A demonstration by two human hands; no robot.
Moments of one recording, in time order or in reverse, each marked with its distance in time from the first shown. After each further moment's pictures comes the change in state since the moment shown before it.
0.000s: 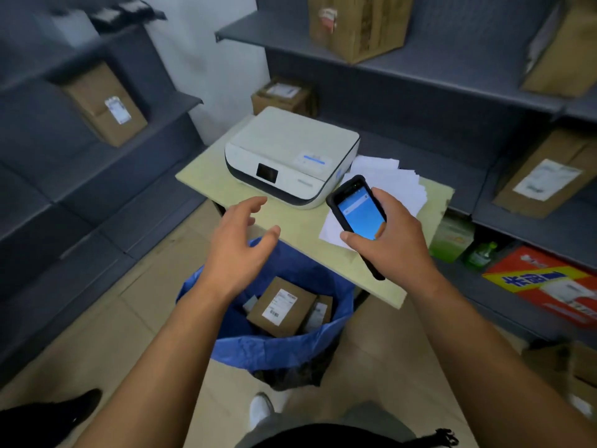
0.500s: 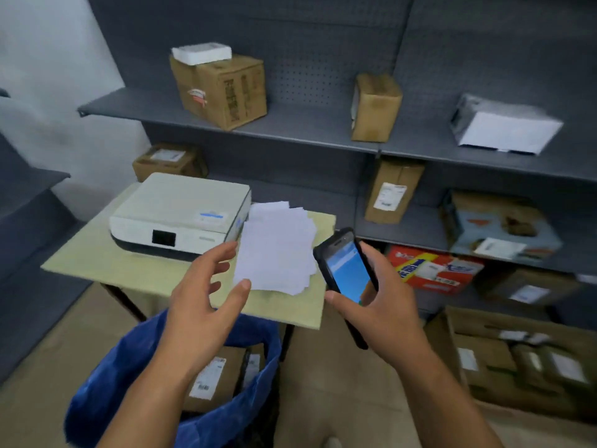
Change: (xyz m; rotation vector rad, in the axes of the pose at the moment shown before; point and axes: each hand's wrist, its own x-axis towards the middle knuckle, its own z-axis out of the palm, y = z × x) left_hand -0.027 0.084 0.024 -0.280 -0.188 0.254; right_hand -0.126 -0.020 -0.098 0.023 0.342 0.132
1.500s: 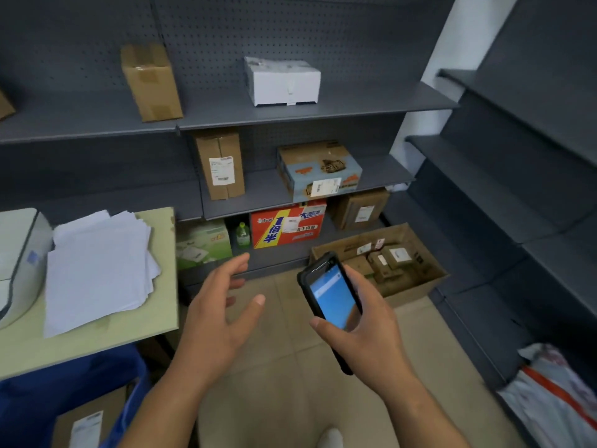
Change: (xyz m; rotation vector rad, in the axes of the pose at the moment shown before) left_hand -0.088 0.112 0.246 -0.108 -0.563 0.160; right_hand -0.180 0.114 -0.193 -0.179 0.339 0.428
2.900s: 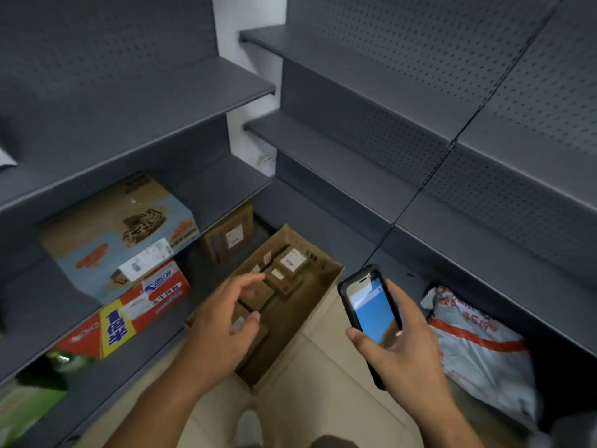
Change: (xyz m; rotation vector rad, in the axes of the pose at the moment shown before) left_hand 0.374 0.088 0.418 -0.048 -0.722 0.189; right_hand 0.255 0.255 -0.257 -0.038 0.525 0.483
